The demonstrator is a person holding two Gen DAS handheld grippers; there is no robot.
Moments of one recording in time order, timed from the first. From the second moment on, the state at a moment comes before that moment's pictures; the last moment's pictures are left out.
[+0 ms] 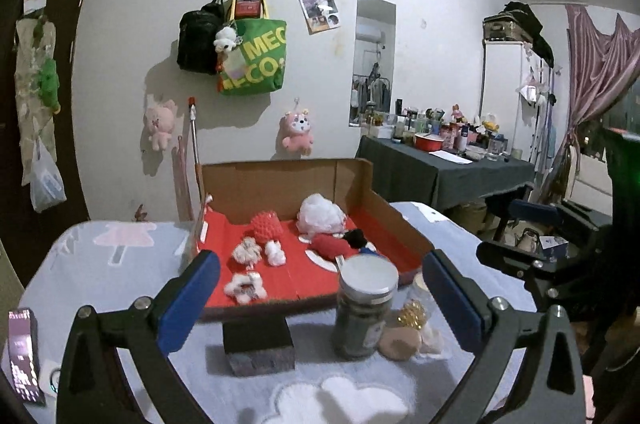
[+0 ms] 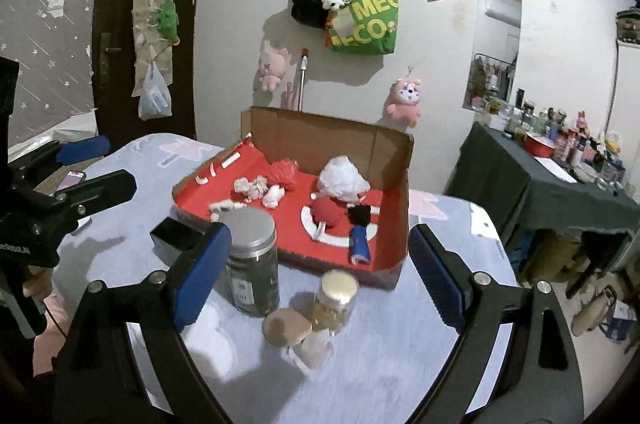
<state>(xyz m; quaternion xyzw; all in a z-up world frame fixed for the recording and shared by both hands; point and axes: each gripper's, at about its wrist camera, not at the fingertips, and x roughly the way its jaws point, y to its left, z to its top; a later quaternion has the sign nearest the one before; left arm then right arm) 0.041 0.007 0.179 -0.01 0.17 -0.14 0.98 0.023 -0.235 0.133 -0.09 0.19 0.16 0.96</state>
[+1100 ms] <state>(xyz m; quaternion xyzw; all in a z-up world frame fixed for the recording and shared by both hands) 0.072 -0.001 0.044 -0.04 0.34 -0.14 0.93 0.092 -0.266 -0.014 -0.03 0.37 0.12 0.92</state>
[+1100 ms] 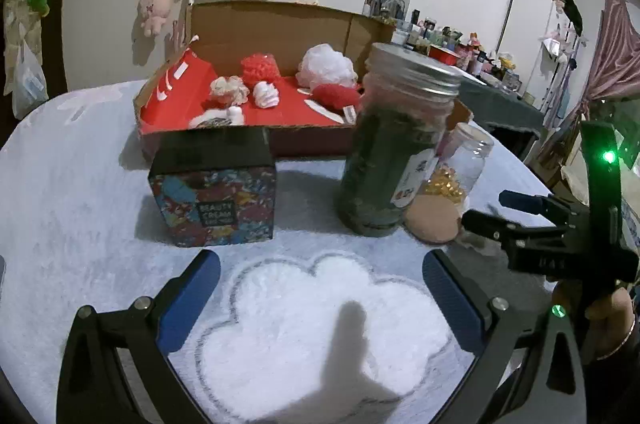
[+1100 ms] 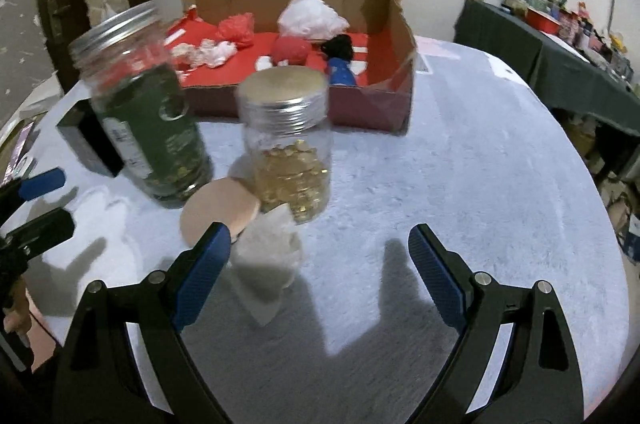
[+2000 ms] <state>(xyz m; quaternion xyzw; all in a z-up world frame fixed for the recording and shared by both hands) 0.077 0.011 0.040 -0.05 0.36 -0.15 0.92 0.095 -0.242 -0.015 0.05 0.40 0.27 0.87</state>
